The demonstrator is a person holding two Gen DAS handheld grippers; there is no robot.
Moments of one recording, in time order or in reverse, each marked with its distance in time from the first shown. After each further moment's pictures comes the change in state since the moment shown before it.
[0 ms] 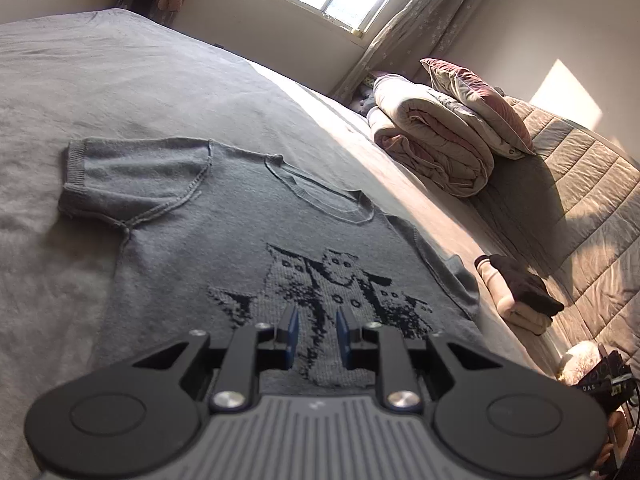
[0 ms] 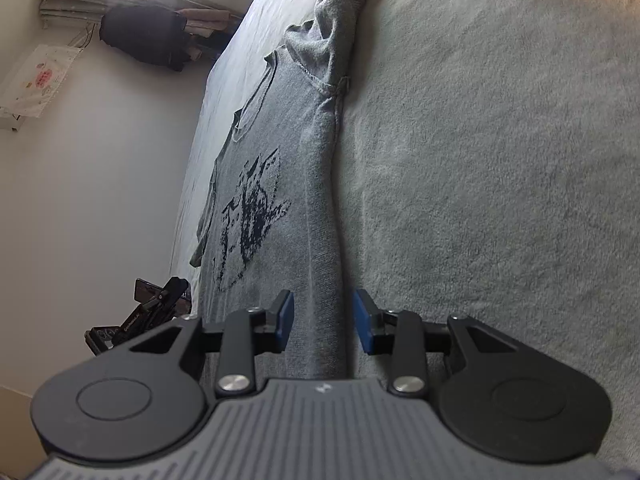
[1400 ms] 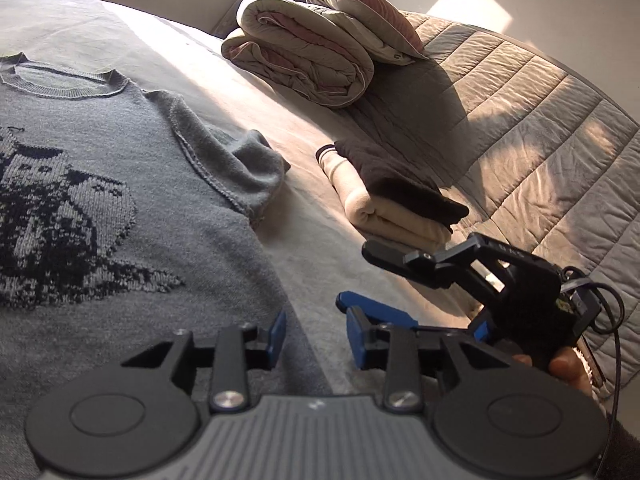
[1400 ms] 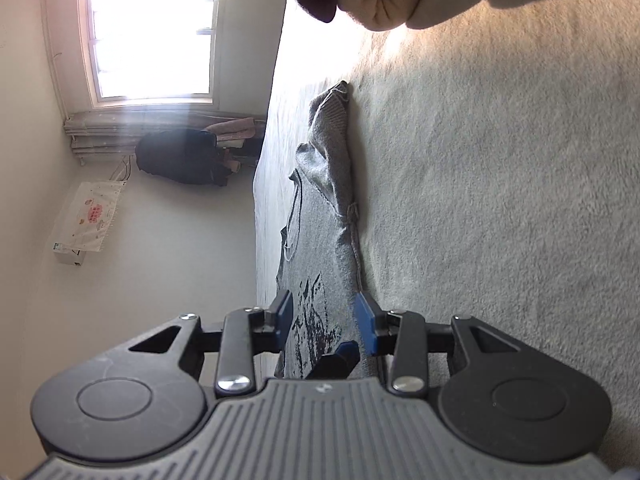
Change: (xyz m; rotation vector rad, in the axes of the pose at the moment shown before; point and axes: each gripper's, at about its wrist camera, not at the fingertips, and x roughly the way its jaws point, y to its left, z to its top) left arm 0.143 -0.198 -0.086 0.092 0.096 -0.231; right arm -0.010 -0.034 0.045 0.275 -0.281 0.231
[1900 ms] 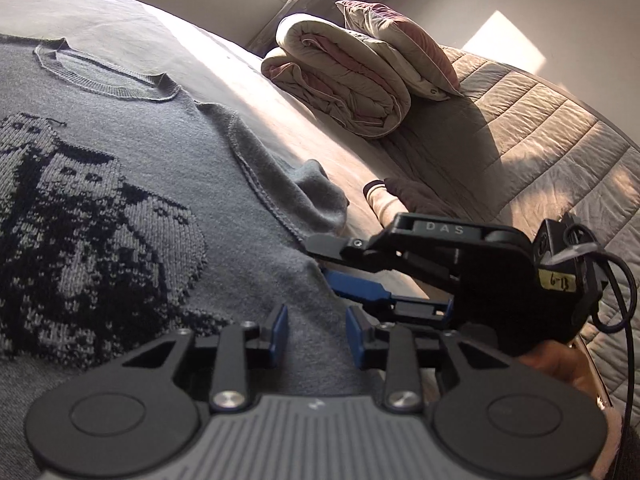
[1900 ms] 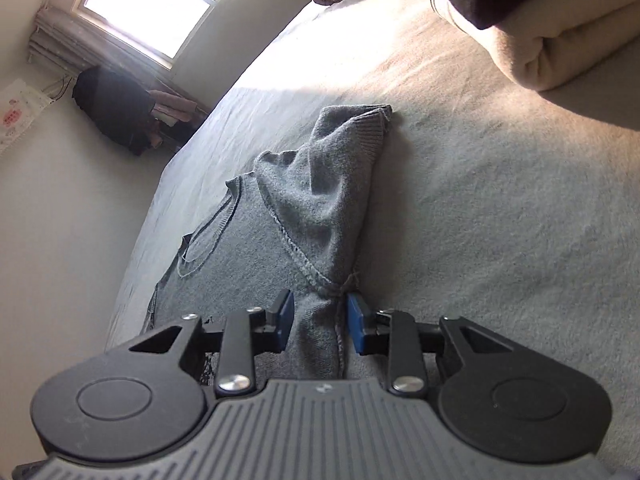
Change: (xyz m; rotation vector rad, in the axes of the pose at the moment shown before) left arm 0.013 0.035 0.003 -0.051 -0.039 0.018; right arm 0.094 0.049 -0.003 -0.459 -0.115 -0.385
